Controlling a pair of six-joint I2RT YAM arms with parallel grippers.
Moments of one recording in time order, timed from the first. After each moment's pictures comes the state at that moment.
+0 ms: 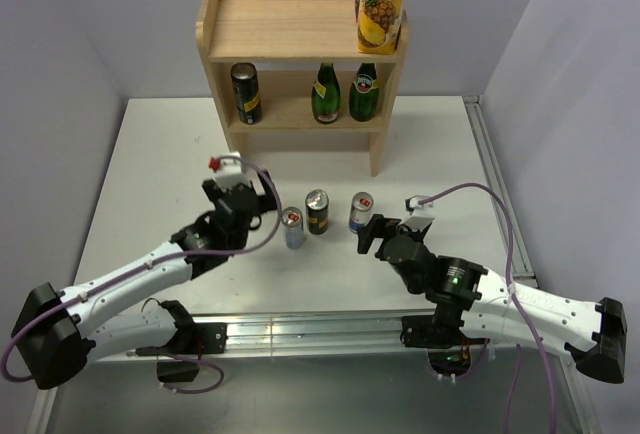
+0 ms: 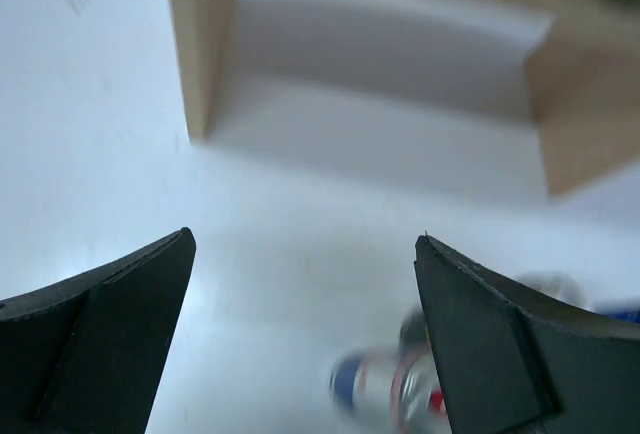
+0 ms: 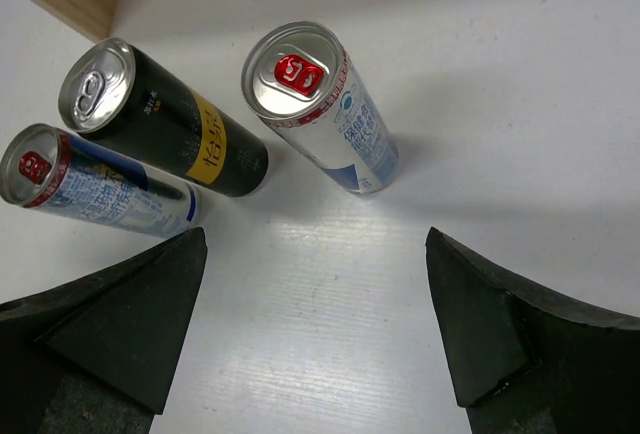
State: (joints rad) left arm -0.79 1.07 0.74 -0.01 -0.75 -0.50; right arm 1.09 0.65 0.46 -0.38 0.79 0.82
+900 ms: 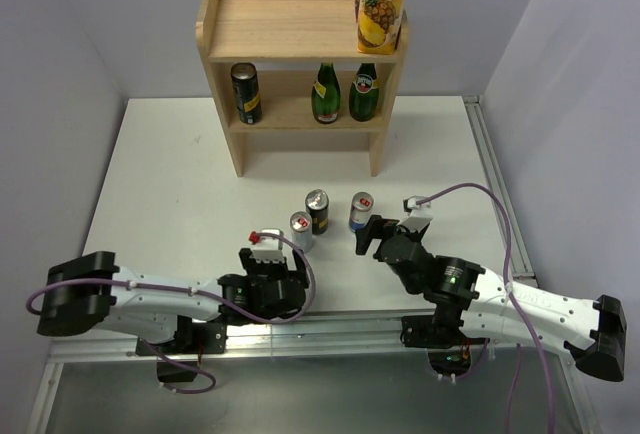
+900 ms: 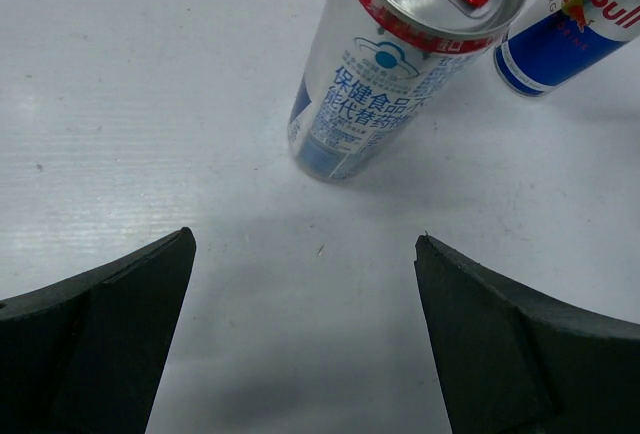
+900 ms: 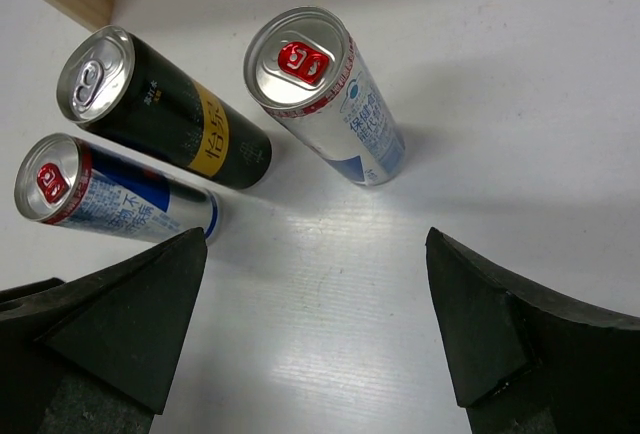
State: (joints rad) left arm -1.44 1.21 0.51 -0.21 -1.00 -1.11; right arm 1.10 0.67 0.46 -0.38 0.78 0.84
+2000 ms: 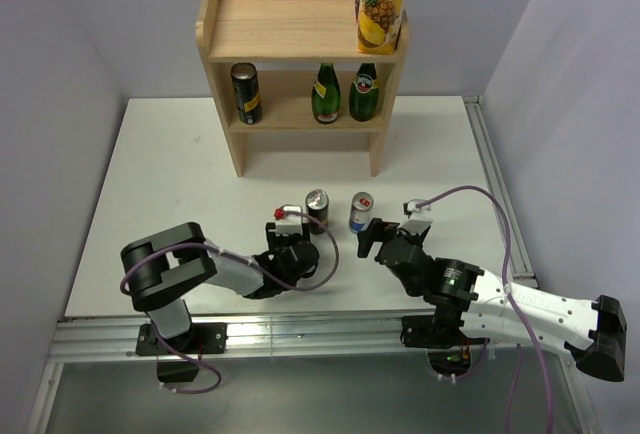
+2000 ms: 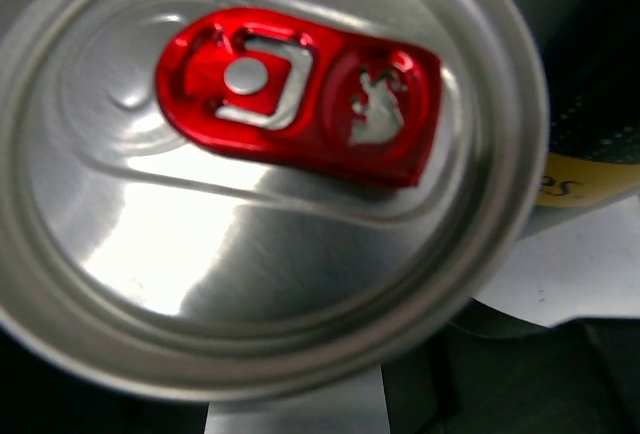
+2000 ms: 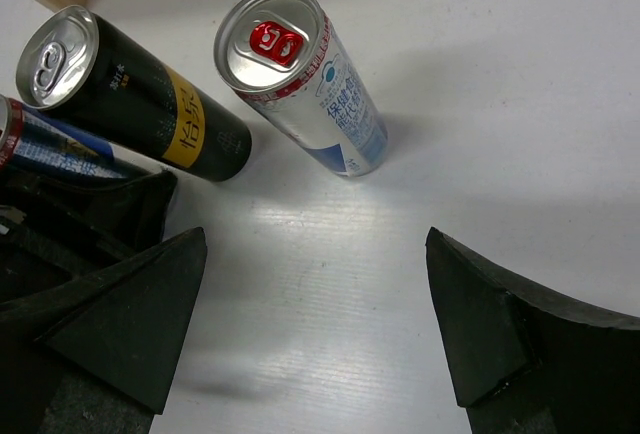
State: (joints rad) left arm -1.15 1.71 0.54 0.52 -0.98 -0.64; right arm 1.10 0.66 0.43 -0.39 0.79 0.85
